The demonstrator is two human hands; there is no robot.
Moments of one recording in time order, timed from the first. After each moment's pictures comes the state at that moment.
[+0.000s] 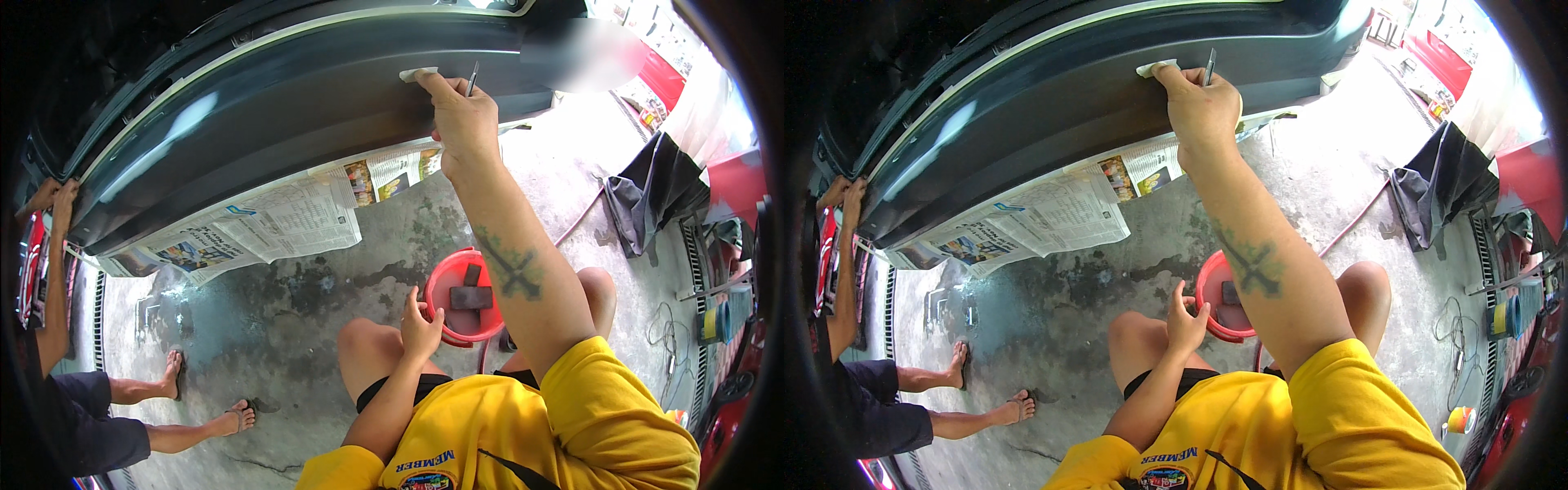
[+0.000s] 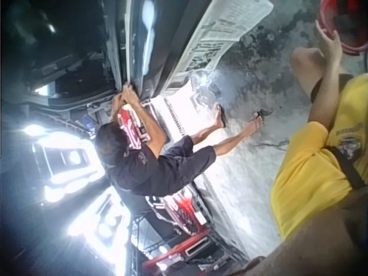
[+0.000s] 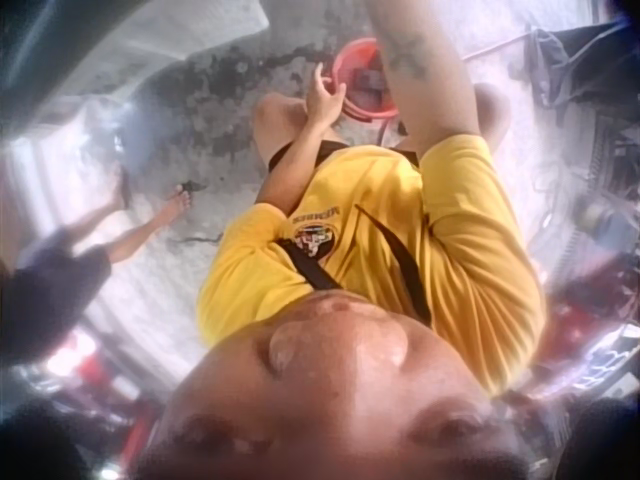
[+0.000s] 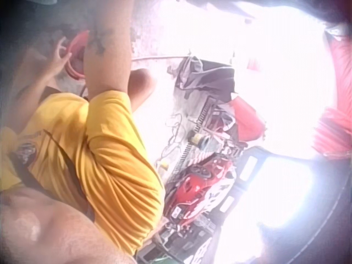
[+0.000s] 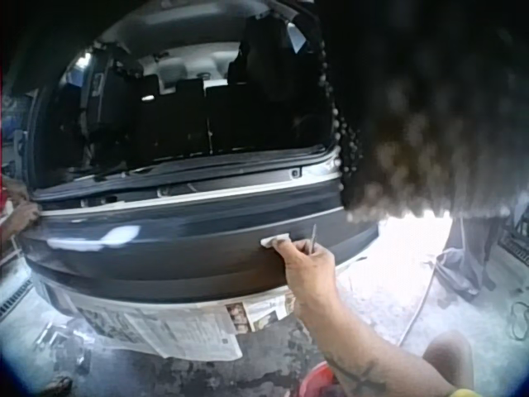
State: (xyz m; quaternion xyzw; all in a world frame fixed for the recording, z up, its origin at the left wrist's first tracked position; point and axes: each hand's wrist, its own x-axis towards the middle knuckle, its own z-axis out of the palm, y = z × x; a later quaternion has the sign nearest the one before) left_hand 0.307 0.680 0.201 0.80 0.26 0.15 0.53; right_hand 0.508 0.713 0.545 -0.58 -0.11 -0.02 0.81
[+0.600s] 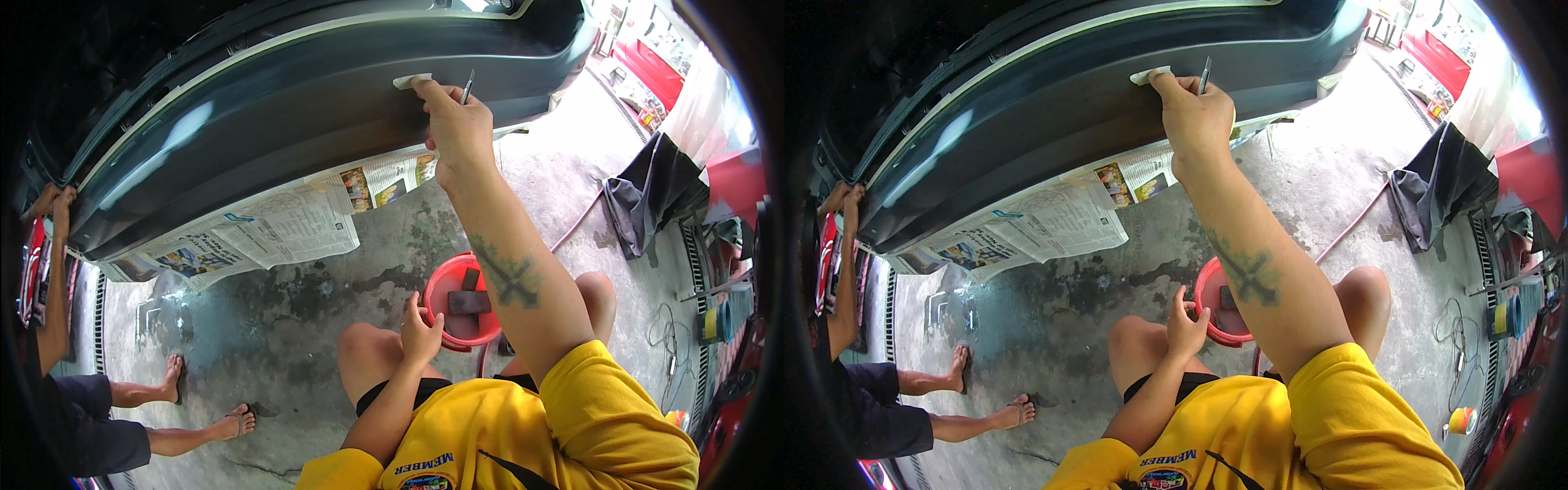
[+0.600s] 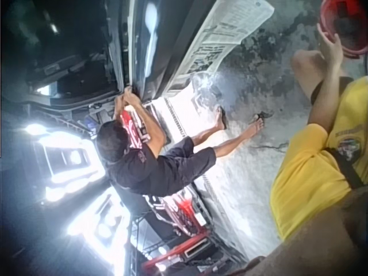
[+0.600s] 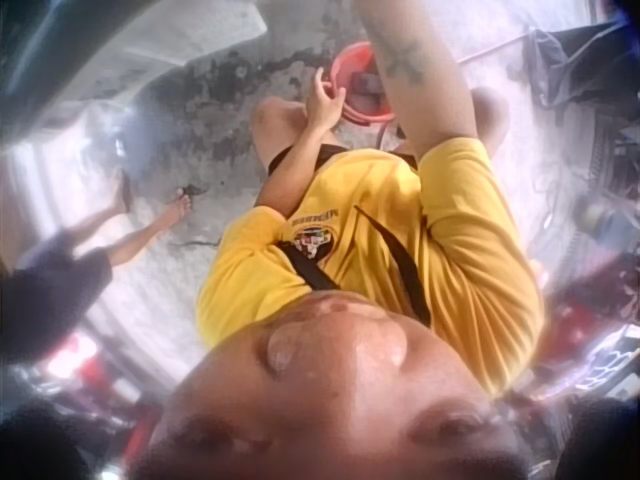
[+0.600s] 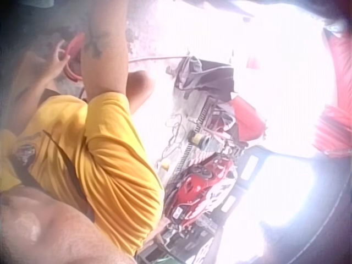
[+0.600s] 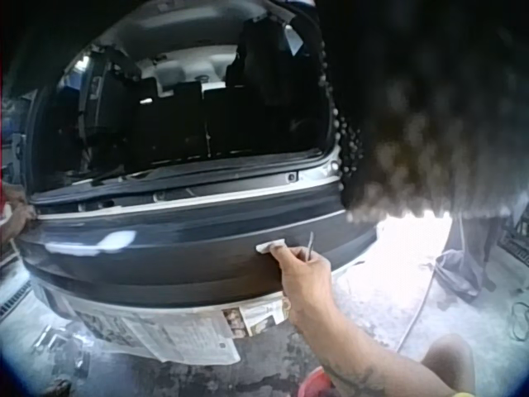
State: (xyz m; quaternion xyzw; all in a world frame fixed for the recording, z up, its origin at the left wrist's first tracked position) left_hand 0.310 0.677 0.200 0.80 0.26 0.12 0.53; right_hand 0.499 0.709 0.551 -0.56 -0.08 0.02 0.82
